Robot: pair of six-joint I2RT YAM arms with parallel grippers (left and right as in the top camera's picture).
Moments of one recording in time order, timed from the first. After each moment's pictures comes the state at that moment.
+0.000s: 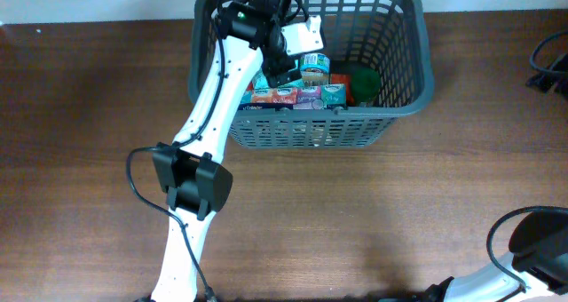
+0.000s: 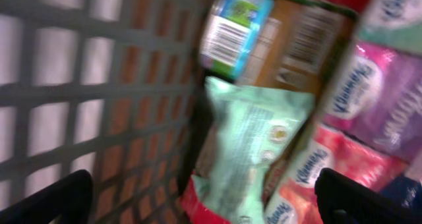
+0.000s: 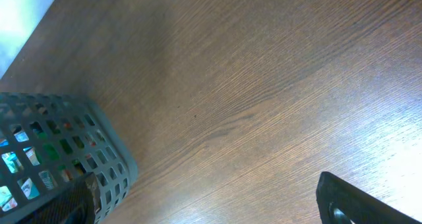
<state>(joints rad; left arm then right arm) -0.40 2.42 2.61 -1.24 0.02 0.91 -0.63 1.86 2.08 -1.45 -0.29 0.13</state>
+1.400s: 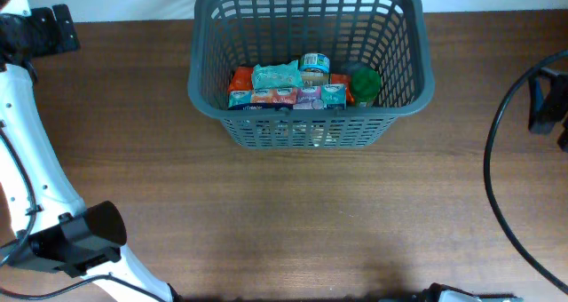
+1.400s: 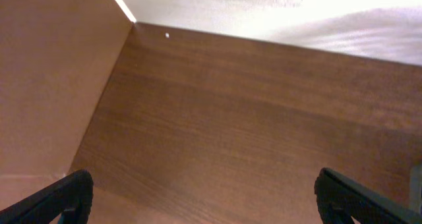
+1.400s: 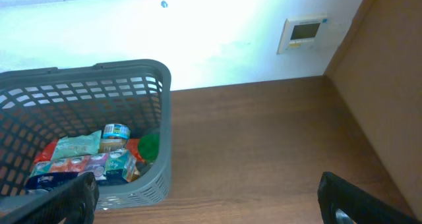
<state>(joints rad) 0.36 1.97 2.43 -1.25 -0.06 0.14 -0.31 1.38 2.44 -1.56 -0.19 -0.07</state>
